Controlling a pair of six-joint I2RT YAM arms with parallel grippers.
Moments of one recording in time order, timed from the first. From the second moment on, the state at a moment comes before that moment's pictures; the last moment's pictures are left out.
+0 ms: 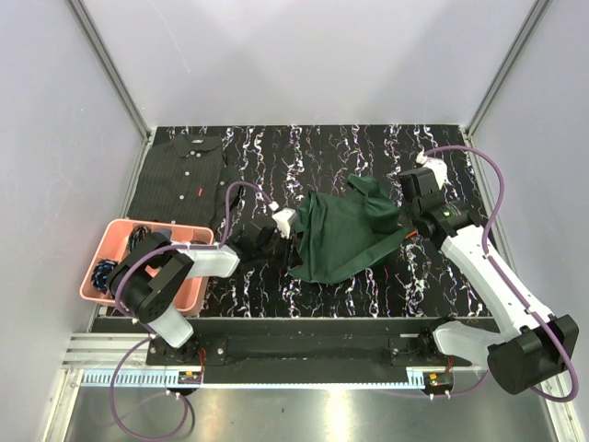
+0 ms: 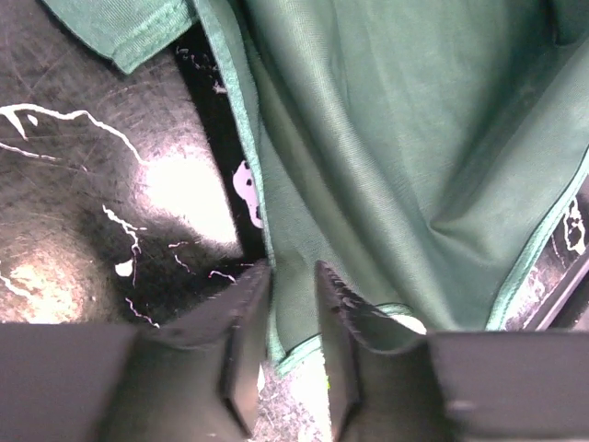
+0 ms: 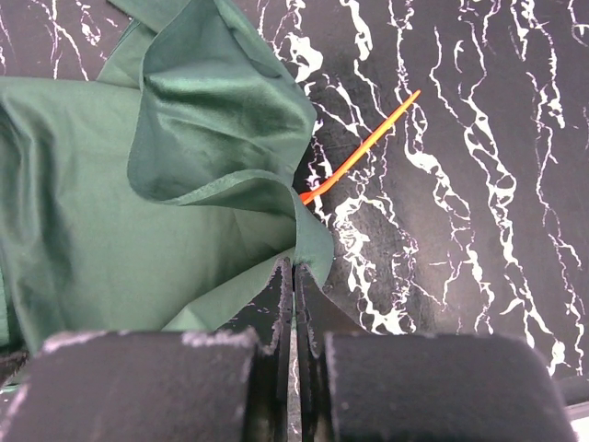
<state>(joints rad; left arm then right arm) -0.69 1.61 0.62 0.27 0.28 -0.41 0.37 1.15 1.09 -0.79 0.43 0.46</state>
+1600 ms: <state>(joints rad) -0.20 1.25 1.54 -0.19 0.58 -0.63 0.30 1.27 1.99 -0.64 0.62 0.11</state>
